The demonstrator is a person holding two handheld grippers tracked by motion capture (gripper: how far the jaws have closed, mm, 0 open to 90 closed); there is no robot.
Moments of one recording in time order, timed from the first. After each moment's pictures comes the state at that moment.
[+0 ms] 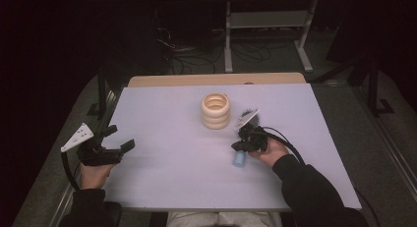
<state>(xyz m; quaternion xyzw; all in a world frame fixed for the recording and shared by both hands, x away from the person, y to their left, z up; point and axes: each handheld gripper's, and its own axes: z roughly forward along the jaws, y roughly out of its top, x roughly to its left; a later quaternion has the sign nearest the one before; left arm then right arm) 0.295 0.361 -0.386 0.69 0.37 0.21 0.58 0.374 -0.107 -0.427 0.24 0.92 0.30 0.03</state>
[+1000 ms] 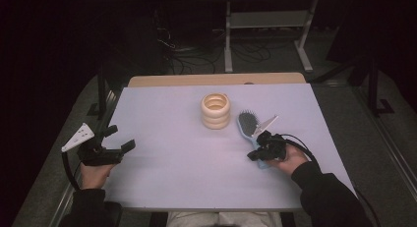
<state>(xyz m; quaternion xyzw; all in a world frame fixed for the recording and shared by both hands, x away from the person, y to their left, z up) 0.295 0.361 -0.386 0.70 0.37 0.21 0.58 0.353 -0.155 -0.433 0.26 0.92 0.29 -0.01</state>
